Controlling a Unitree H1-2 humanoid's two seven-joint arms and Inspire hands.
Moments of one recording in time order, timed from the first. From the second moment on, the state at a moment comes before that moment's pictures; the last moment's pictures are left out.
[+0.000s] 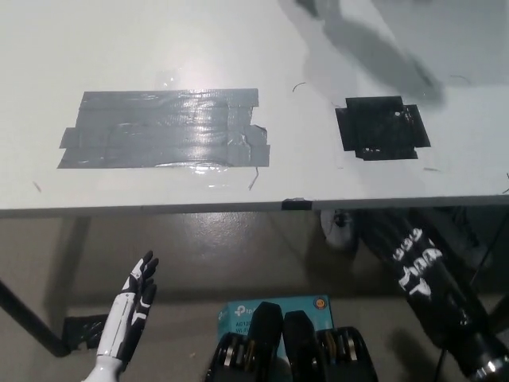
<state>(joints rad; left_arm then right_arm) -0.05 0.15 -0.05 0.31 0.20 -0.39 0.05 -0.02 -0.20 0.10 -0.25 0.56 0.23 0.12</state>
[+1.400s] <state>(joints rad) -0.01 0.14 -0.05 0.33 0.19 -0.43 0.05 -0.01 -0.21 0.15 0.07 0.14 -0.04 0.20</state>
